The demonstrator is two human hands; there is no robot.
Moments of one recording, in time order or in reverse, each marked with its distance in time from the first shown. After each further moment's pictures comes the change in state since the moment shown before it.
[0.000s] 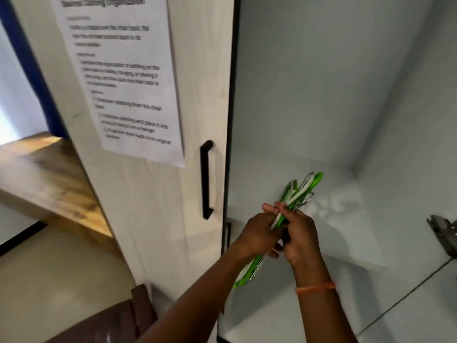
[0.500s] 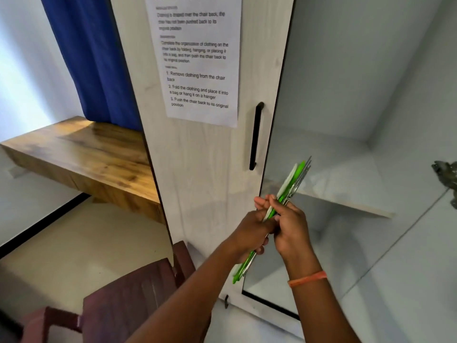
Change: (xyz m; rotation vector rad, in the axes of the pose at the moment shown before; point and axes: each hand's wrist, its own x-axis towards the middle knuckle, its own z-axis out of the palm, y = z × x) left_hand -0.178 -0.050 -0.043 -0.217 0.013 -0.073; right_hand -0.157 0.081 0.053 0.073 -0.036 0.015
